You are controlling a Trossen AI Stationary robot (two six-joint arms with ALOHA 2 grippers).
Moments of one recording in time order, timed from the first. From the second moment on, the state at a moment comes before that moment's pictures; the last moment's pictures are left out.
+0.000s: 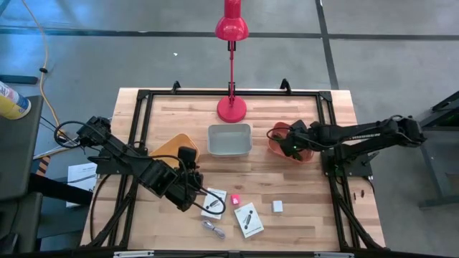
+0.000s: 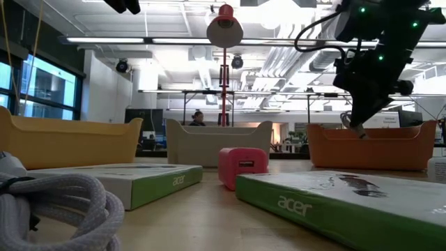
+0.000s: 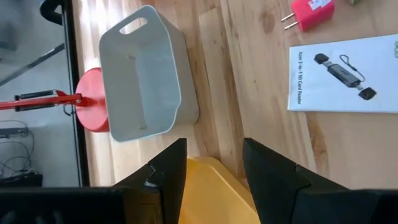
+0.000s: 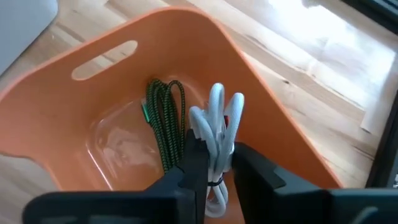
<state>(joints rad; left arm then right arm) -0.46 1.60 1.49 -1.26 -0.61 -0.24 -0.04 1.10 0.64 -0.83 0.53 0.87</state>
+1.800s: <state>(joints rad) -0.58 2.00 1.49 -0.65 -0.10 -0.03 0.76 0.96 0.76 -0.54 0.57 0.70</state>
